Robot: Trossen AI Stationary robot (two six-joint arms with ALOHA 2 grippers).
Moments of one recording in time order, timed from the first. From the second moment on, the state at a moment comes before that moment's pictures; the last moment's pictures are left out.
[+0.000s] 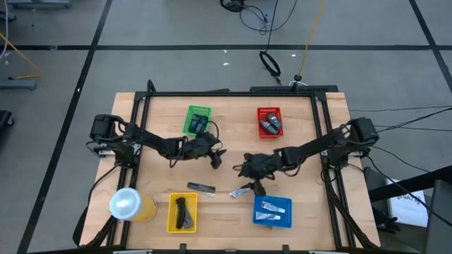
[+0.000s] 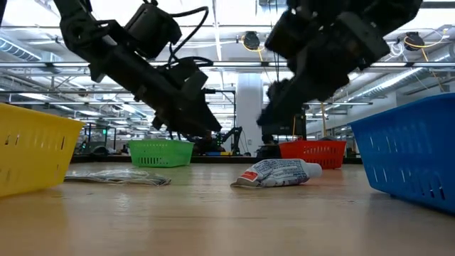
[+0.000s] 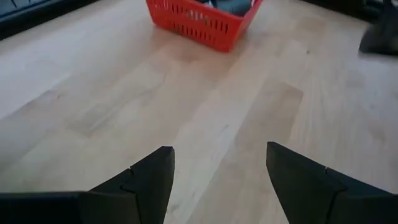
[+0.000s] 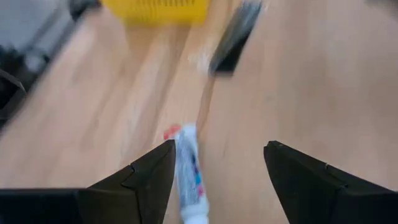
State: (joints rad) left arm -0.01 1.69 0.68 0.46 -0.35 -0.38; right arm 0.18 1.65 0.79 0.20 -0.16 0.11
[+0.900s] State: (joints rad) left arm -0.06 1.70 0.68 0.52 -0.37 -0.34; right arm 0.26 1.49 0.87 -0.10 -0.19 0.21
